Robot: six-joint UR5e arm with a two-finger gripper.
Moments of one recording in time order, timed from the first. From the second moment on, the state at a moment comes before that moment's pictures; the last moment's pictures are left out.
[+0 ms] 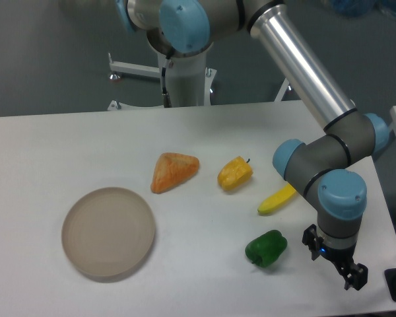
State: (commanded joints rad) arm 2.36 -2.53 -0.76 -1.11 1.62 1.45
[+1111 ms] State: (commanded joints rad) arm 2.34 -2.29 -0.97 -1.27 1.62 1.35
